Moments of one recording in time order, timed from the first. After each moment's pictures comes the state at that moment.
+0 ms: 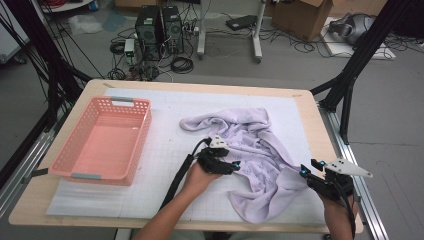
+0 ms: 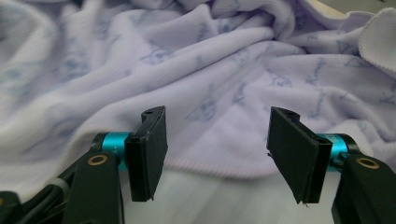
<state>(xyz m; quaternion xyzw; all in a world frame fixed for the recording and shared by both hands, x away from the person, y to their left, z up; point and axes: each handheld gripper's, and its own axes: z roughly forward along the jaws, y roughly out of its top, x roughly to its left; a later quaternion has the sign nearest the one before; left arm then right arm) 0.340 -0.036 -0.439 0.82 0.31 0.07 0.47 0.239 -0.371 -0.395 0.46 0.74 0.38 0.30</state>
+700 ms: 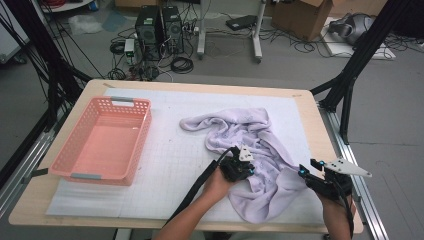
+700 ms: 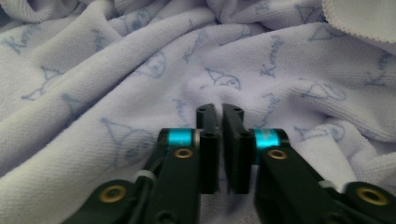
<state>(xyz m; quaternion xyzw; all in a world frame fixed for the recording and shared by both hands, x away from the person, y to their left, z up) 0.326 -0.085 -0.448 0.87 0.24 0.08 0.43 0.241 -0.370 -0.400 0.47 0.73 0.40 0.30</state>
